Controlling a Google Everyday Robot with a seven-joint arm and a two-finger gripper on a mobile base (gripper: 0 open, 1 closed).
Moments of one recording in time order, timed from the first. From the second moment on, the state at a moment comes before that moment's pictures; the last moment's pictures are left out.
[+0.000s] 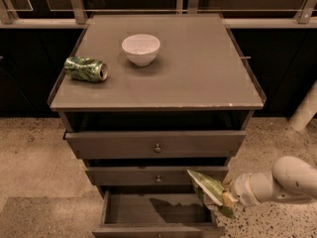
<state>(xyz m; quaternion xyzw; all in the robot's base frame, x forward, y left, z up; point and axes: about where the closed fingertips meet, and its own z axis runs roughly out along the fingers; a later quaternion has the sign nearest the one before) 0.430 -0.210 0.517 -0.36 0.86 0.29 0.21</state>
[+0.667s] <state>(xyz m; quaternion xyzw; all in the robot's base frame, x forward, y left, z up) 0.466 -0.206 0.457 -0.32 0.87 0.24 0.30</state>
